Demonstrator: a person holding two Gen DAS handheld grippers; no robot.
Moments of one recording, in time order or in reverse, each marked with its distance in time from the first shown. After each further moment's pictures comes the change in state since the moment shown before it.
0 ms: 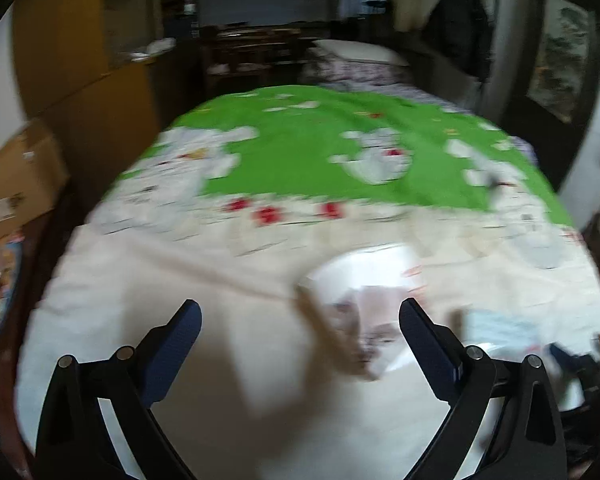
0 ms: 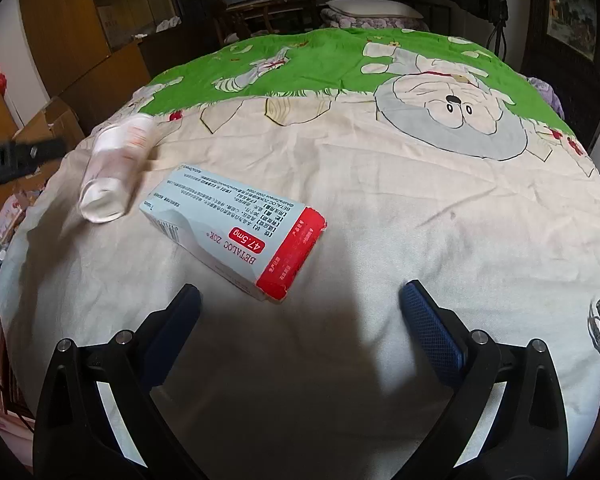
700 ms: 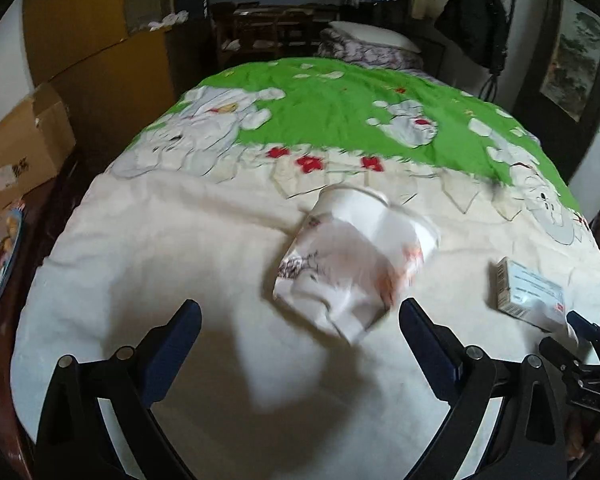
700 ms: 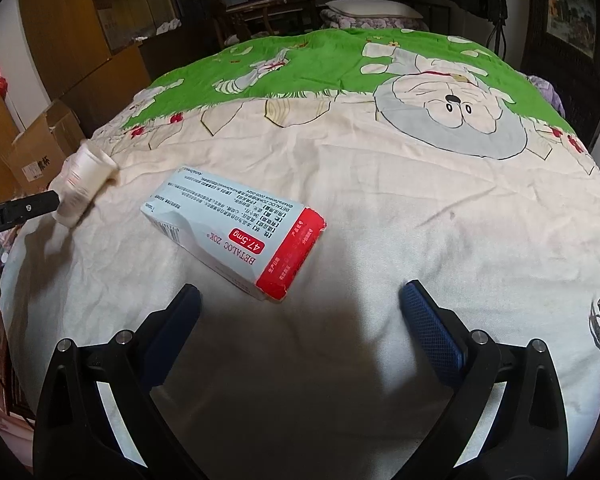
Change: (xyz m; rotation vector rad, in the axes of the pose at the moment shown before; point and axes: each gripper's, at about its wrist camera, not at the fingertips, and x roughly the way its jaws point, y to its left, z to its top) left arm 0.005 0.044 -0.038 -0.035 0.052 0.038; right arm -0.002 -0.001 -0.001 0.012 -0.005 0.013
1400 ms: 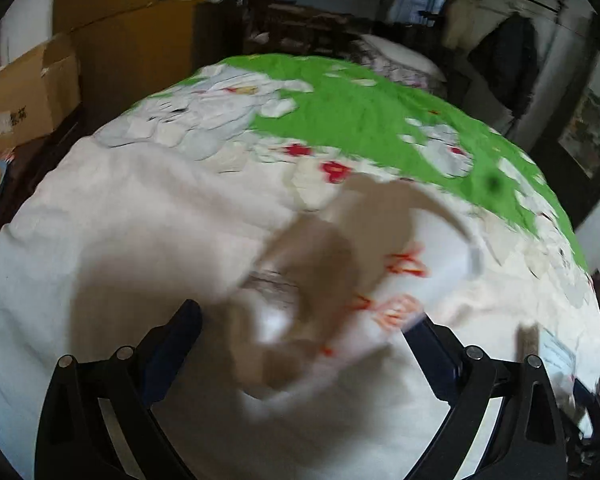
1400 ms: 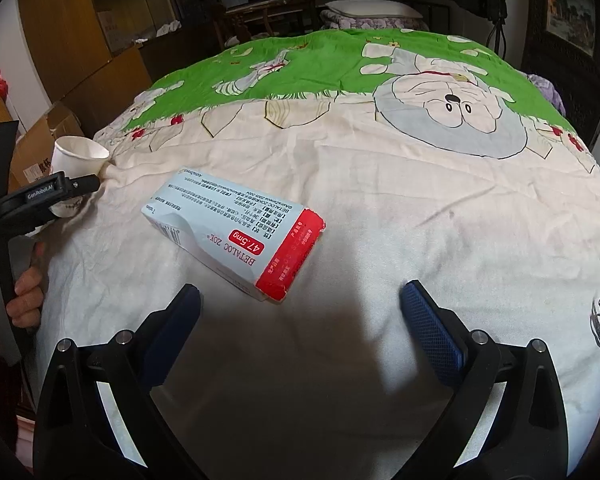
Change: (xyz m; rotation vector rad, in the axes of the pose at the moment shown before) left arm 0.051 0.011 0.003 -0.160 -0.019 -0.065; right arm -0.002 -0.001 0.000 0.011 -0.007 0.014
